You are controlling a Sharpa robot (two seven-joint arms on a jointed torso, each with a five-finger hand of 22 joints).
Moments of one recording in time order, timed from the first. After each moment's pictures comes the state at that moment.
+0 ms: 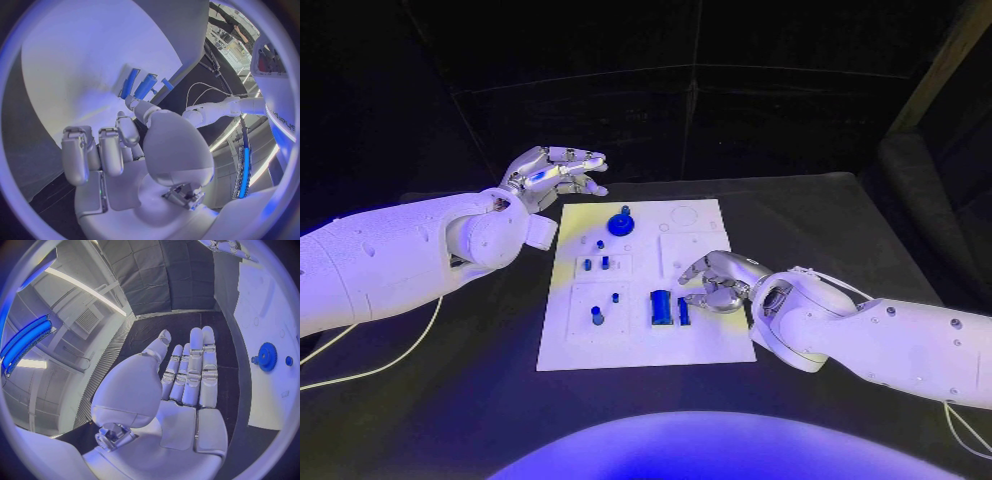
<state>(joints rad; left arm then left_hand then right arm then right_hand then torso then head) 1.25 -0.81 -0.16 1.33 0.04 -0.10 0.43 1.34 0.04 0.09 -0.10 0.05 0.95 0.22 0.15 0.07 0.90 0.15 0.31 0.07 1.10 0.07 0.61 0.36 0.18 1.13 0.17 0.30 0.19 1.00 -0.81 -0.12 1.70 -1.32 -0.42 -0.28 1.25 -0.06 0.46 -0.08 0.13 0.83 0.17 0.13 0.08 1.37 0.07 1.20 1.27 1.47 -0.01 1.50 1.31 0.02 1.47 0.10 1.57 1.31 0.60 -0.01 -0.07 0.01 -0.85</state>
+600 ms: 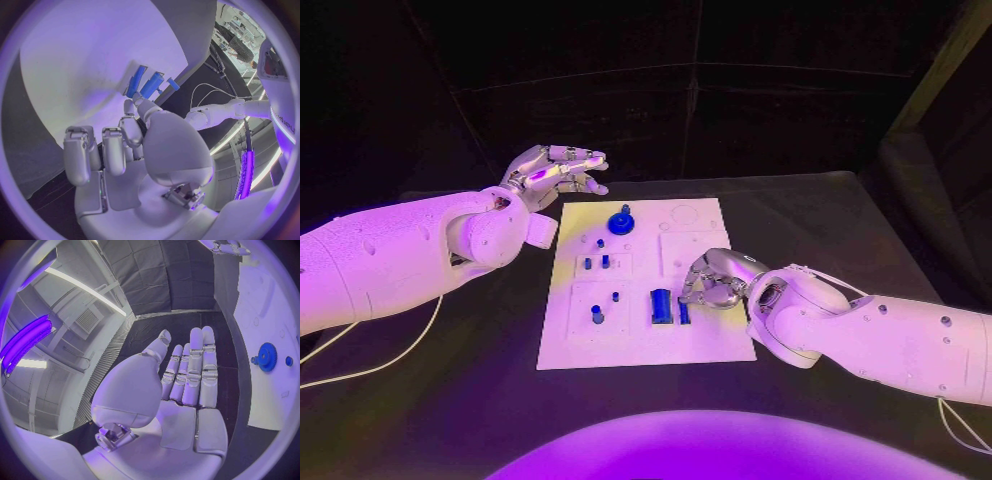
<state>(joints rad) 1.25 -0.81 -0.16 1.33 0.04 -0.10 0.43 1.34 0.04 0.09 -0.10 0.05 0.95 0.22 0.15 0.07 0.90 0.15 0.31 0.07 1.10 0.07 0.61 0.36 0.18 1.13 0.17 0.30 0.19 1.00 -0.79 -0.12 1.67 -1.35 -0.43 -0.33 1.29 -0.03 0.27 -0.06 0.05 0.97 0.08 0.49 0.22 1.38 0.01 1.21 1.27 1.47 -0.06 1.50 1.31 0.01 1.46 0.05 1.57 1.31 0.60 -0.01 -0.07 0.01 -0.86</state>
